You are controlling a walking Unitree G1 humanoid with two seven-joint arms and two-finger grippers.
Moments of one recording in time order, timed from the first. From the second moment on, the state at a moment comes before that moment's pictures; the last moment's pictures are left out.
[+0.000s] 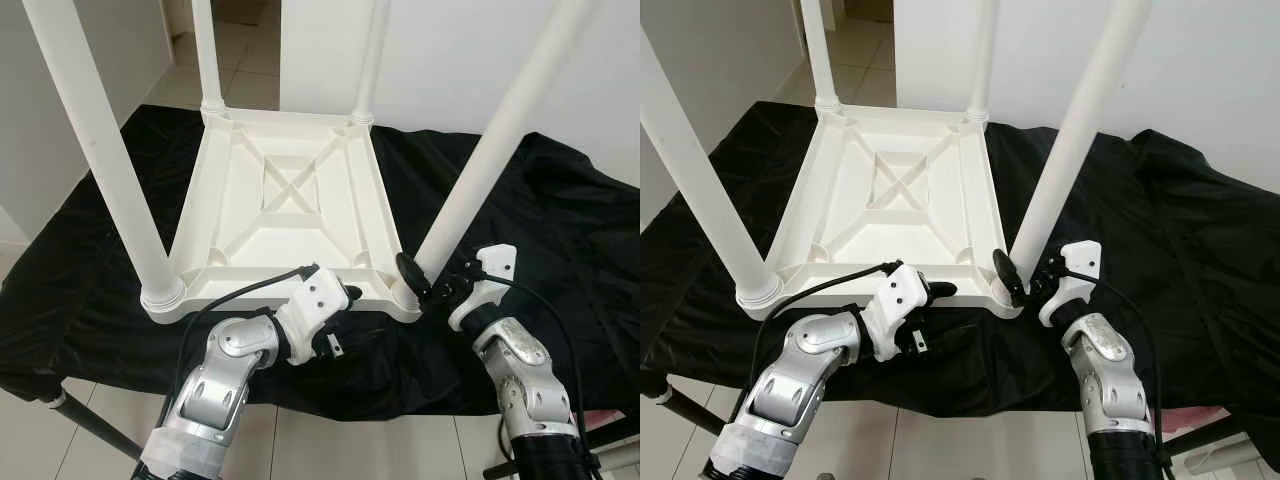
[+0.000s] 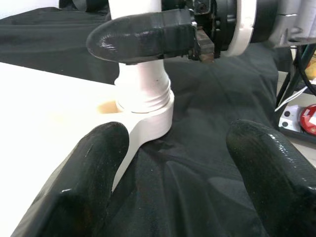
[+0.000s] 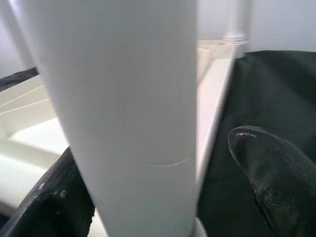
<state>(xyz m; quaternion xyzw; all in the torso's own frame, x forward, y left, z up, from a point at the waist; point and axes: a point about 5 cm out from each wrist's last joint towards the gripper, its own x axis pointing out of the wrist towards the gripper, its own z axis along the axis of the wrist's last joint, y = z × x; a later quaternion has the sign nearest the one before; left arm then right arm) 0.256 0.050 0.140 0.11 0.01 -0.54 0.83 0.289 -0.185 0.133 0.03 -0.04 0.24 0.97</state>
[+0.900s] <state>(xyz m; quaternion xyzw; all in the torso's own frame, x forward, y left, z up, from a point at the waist) 0.254 0.047 0.140 0.11 0.00 -0.55 0.83 0.305 -0.176 0.122 0.01 -0.01 0.34 0.94</state>
